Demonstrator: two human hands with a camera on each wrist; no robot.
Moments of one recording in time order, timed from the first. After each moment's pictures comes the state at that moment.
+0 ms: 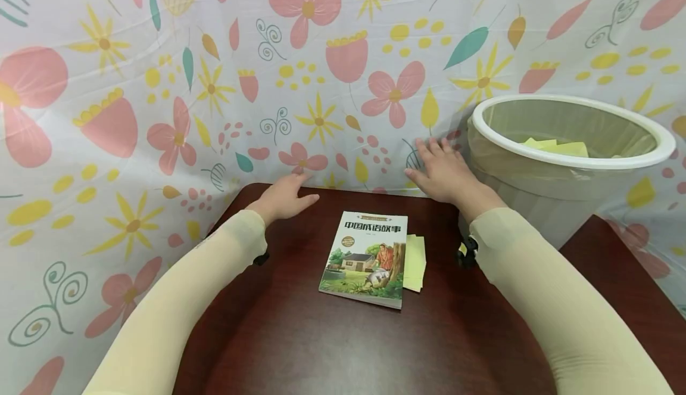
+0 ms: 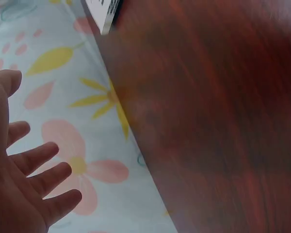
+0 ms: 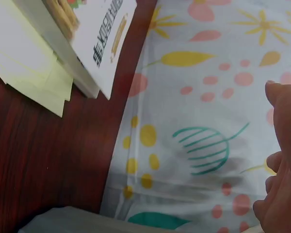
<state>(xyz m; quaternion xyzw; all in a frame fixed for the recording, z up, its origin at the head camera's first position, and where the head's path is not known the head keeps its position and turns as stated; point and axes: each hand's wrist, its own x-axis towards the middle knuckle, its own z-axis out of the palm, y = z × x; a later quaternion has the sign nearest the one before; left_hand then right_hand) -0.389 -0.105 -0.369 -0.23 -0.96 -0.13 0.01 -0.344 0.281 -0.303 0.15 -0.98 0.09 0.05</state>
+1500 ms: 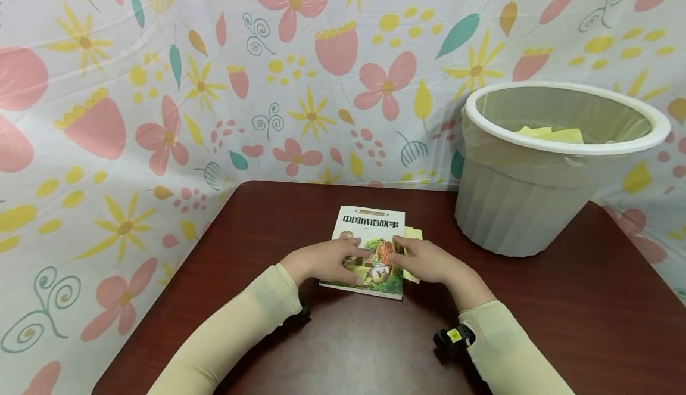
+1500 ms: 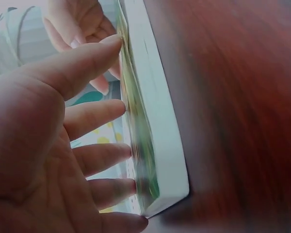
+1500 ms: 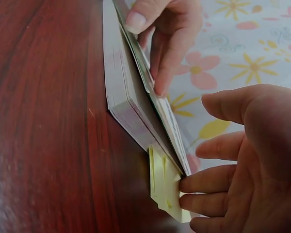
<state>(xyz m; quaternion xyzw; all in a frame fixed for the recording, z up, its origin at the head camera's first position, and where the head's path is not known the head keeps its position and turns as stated) -0.285 -0.015 -0.430 -0.38 -0.89 -0.16 -0.21 -0.244 0.254 -0.427 0.16 -0.94 0.29 -0.13</state>
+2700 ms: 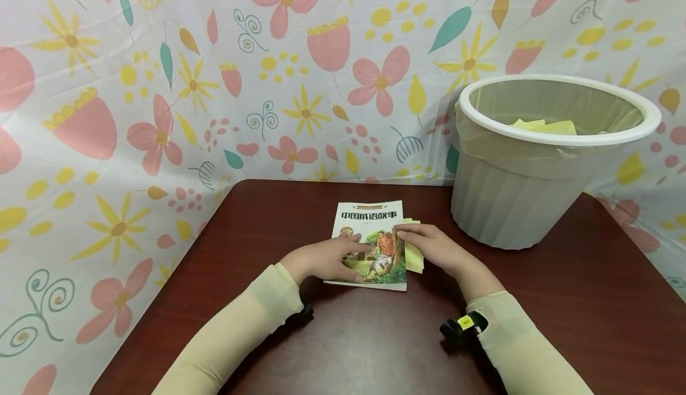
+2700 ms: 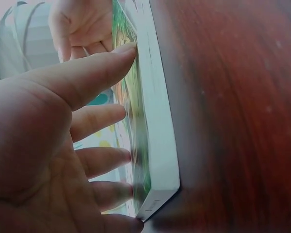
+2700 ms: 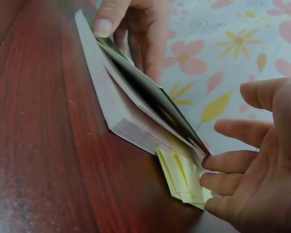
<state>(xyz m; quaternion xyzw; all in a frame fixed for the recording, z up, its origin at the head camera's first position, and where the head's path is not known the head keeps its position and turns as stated) -0.286 -0.006 -0.435 -0.39 -0.88 -0.18 -0.21 -0.253 0.283 -0.438 0.11 -0.85 0.49 -0.11</state>
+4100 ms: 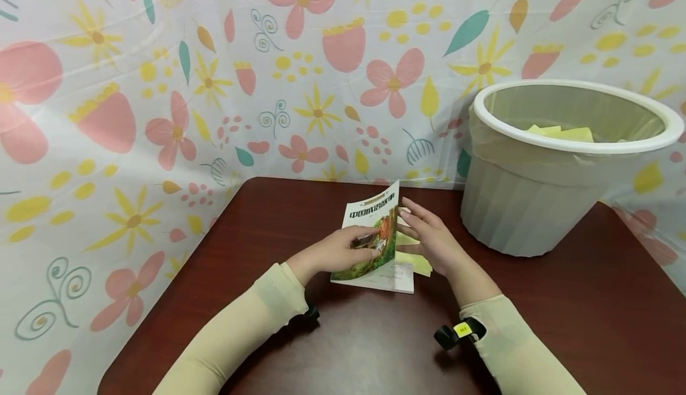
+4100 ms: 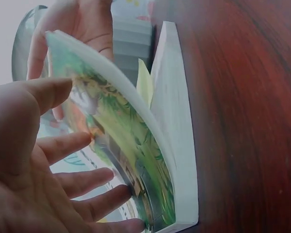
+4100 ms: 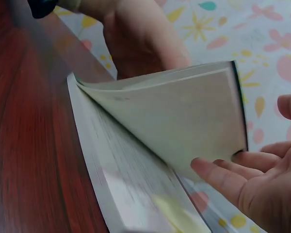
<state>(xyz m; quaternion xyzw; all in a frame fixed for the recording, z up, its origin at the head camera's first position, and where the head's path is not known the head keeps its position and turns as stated) -0.284 -0.003 -0.427 -0.33 -0.86 -0.35 -0.16 -0.249 0.246 -0.404 0.08 -0.71 0.69 -0.13</state>
